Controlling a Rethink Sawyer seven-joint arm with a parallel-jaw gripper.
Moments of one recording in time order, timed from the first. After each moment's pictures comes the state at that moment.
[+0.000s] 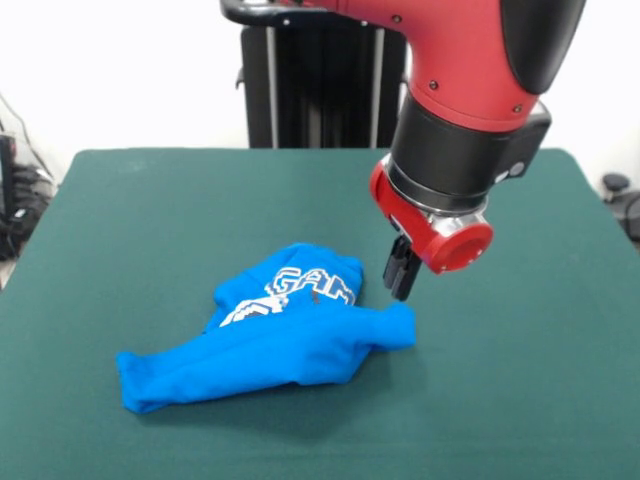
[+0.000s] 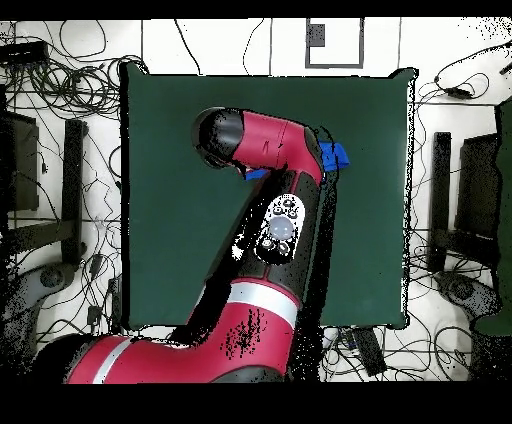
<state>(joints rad) 0.11 -0.27 -0.40 1.08 0.25 0.87 2.67</state>
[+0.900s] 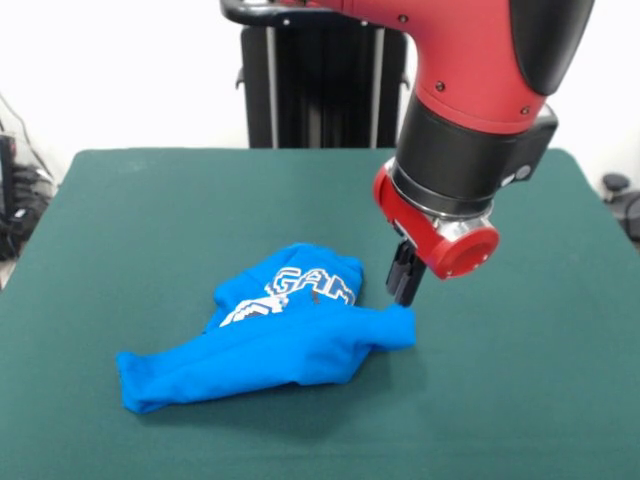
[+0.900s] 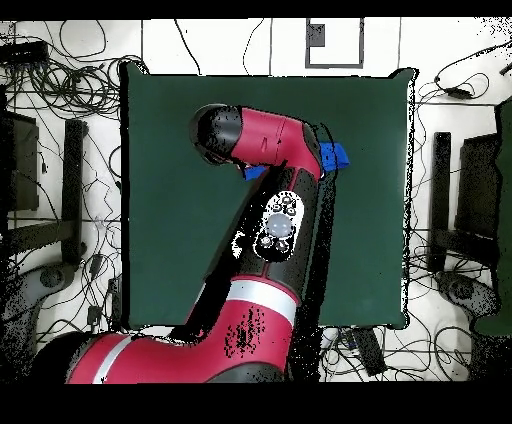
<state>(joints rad) 0.11 -0.26 -0.40 1.06 0.25 0.87 2.67</state>
